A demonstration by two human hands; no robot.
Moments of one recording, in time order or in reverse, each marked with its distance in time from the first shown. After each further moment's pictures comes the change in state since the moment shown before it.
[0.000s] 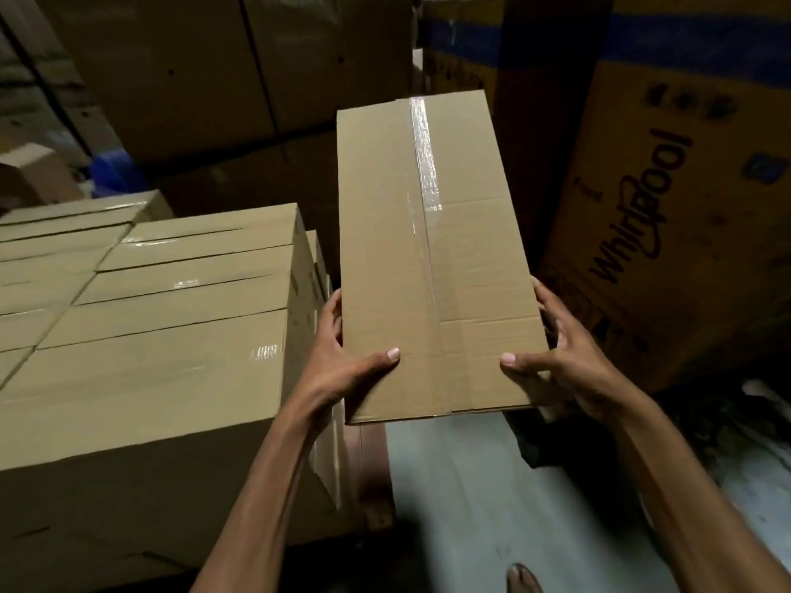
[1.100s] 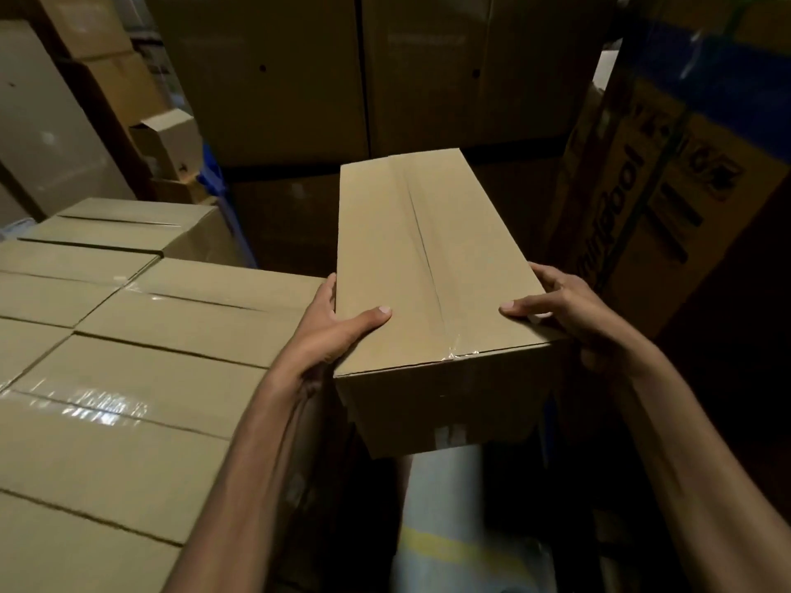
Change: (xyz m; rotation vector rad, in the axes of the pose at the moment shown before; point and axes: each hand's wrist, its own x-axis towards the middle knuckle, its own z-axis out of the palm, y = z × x) left_hand 0.496 0.058 -0.076 -0.045 0.402 -0.185; right_hand 0.638 -0.081 0.010 -0.064 -0.332 0.110
